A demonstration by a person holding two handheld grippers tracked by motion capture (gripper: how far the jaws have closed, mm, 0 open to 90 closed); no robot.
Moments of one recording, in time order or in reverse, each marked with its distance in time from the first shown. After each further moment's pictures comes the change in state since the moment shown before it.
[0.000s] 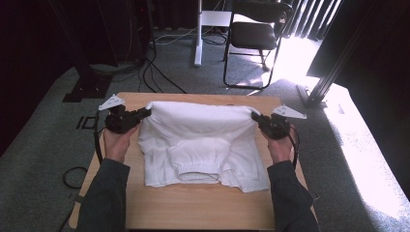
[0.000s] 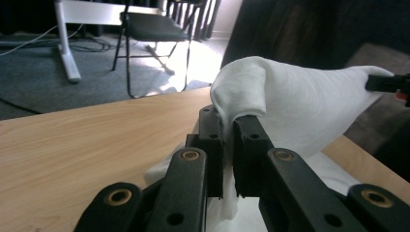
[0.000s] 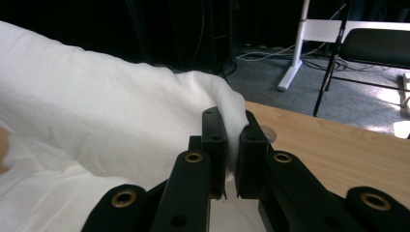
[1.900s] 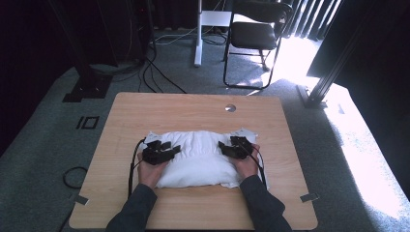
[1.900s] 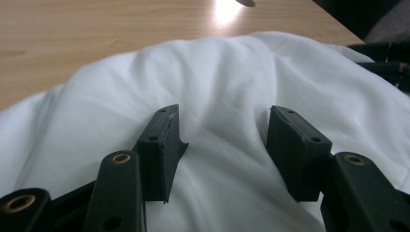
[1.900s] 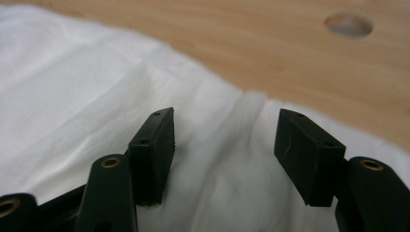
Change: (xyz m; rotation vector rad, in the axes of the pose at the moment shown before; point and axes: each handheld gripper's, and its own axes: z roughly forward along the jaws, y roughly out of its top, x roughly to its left) left arm -0.032 -0.130 0.090 0.205 0.077 -0.106; right arm 0.065 -0.095 0.090 0.284 -0.037 -0.017
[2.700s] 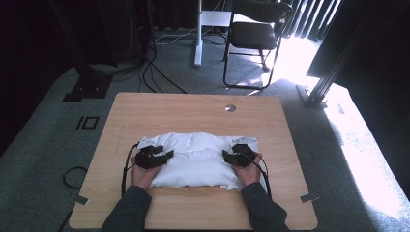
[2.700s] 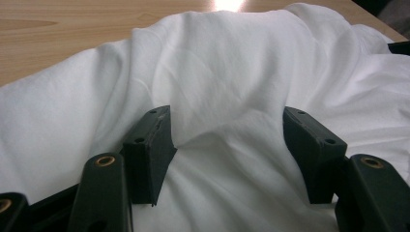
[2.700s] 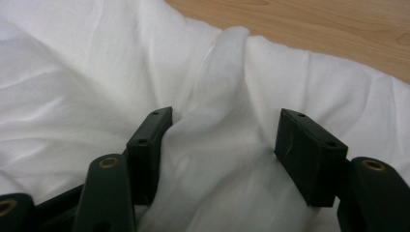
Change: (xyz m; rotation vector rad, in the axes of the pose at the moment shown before) left arm 0.031 -0.020 -0.001 0.012 -0.006 0.043; right arm 0.000 -0.027 -0.001 0.093 -0.082 0.022
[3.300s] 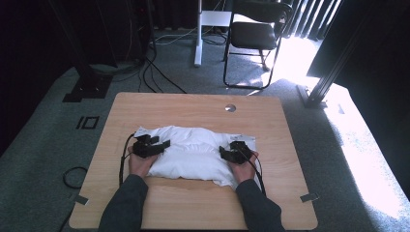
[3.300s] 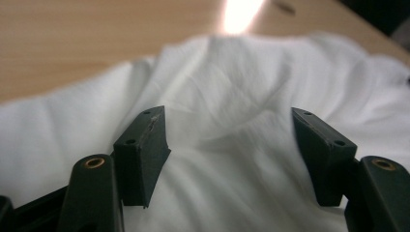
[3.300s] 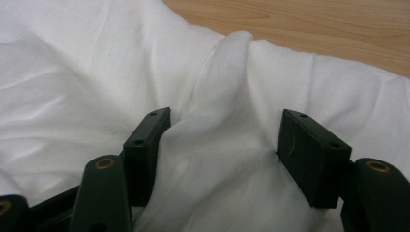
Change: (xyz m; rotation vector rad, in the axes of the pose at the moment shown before) left arm 0.028 0.028 0.001 -0.065 0.031 -0.046; right arm 0.003 0.006 0.015 -0.038 0.004 0.072
